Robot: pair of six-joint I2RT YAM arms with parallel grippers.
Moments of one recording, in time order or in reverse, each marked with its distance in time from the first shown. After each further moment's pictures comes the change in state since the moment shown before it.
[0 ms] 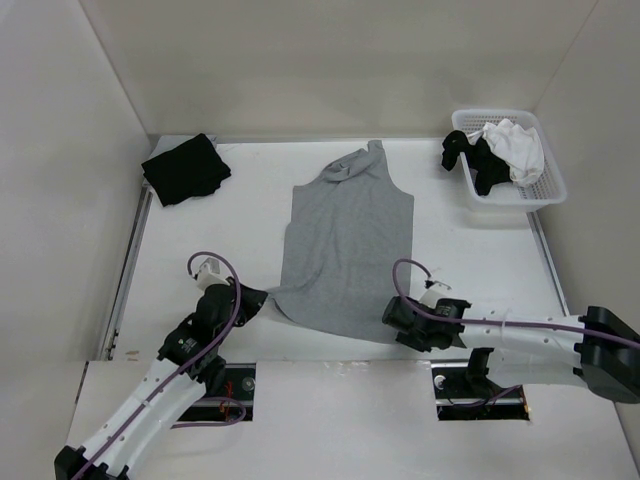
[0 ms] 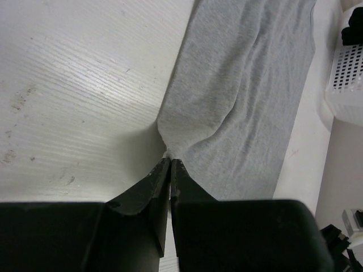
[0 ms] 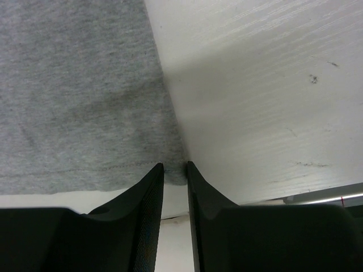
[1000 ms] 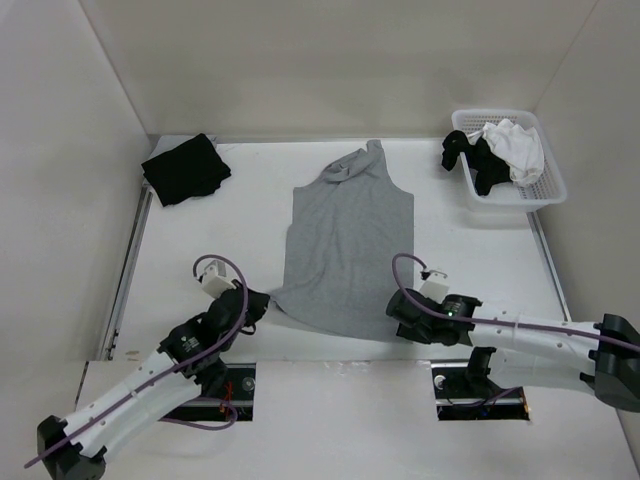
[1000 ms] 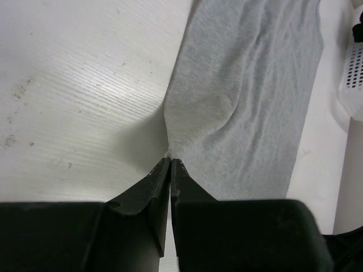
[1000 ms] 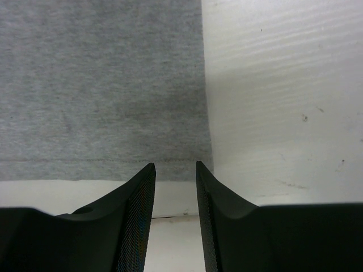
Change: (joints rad) left arm -0.284 0.037 0.069 -0.095 -0.285 -0.099; right arm -0.044 -0.069 0.034 -0.001 0.035 -0.235
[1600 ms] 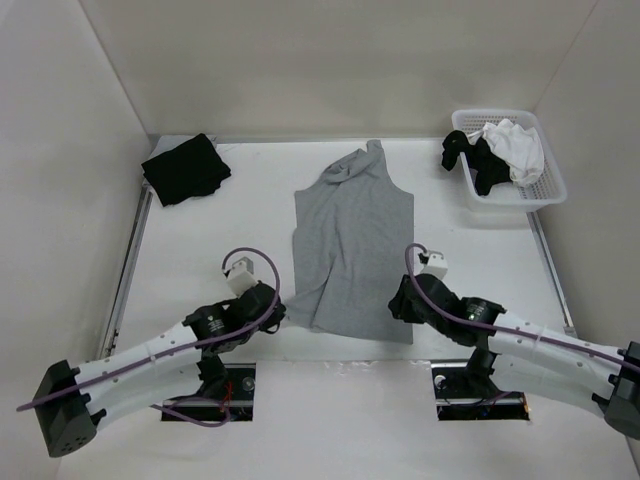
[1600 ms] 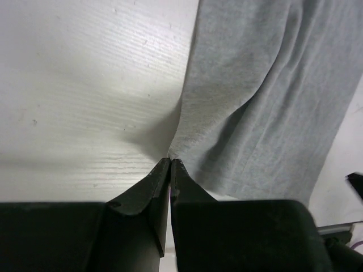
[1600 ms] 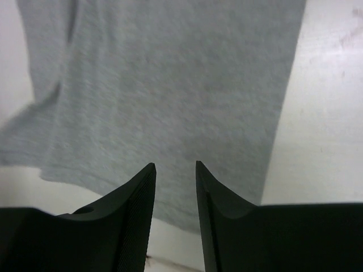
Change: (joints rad) left arm -0.172 0.385 0.129 -0.008 0.039 -0.098; right arm -0.161 -0.171 -0.093 0.403 -0.043 -0.392
